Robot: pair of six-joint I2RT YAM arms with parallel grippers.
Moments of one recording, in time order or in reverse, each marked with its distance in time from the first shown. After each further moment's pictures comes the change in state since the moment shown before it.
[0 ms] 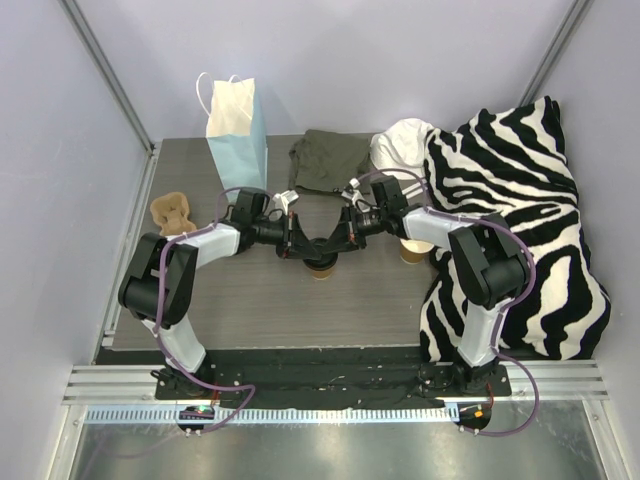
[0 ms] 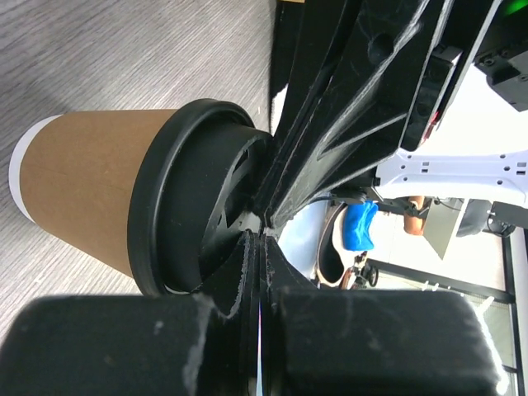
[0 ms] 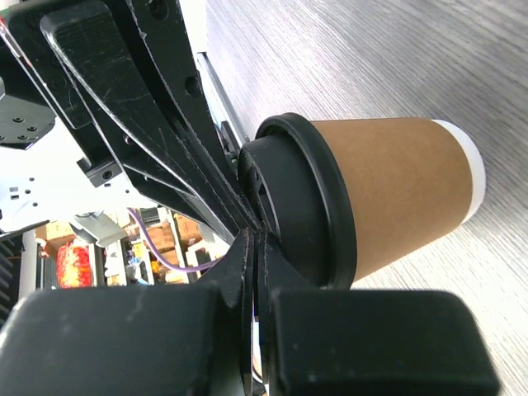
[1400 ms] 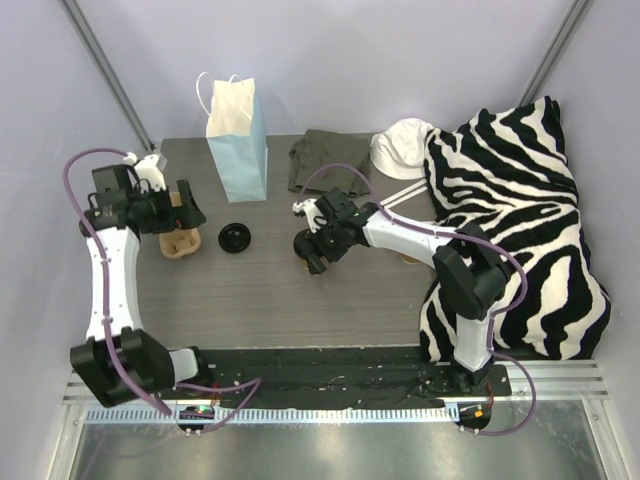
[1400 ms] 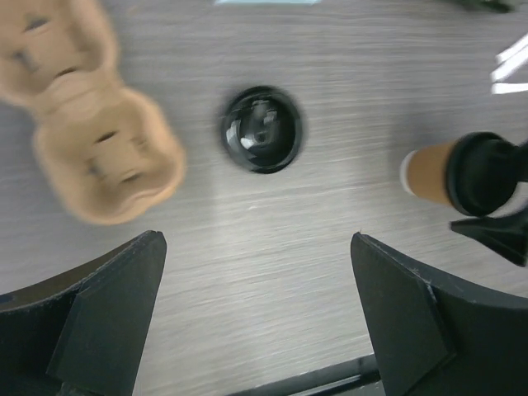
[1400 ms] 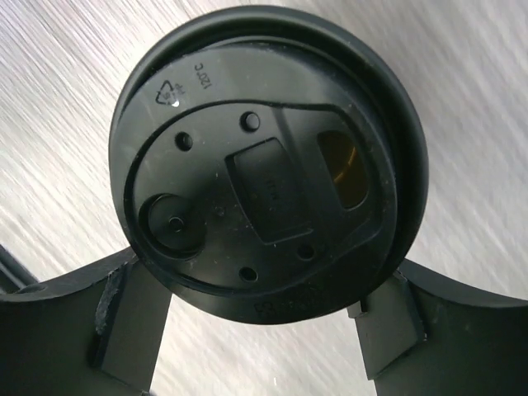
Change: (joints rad) left arm 0.620 -0.526 0.276 -0.809 -0.558 0.734; right arm 0.318 -0.005 0.232 -0.482 0.795 -0.741
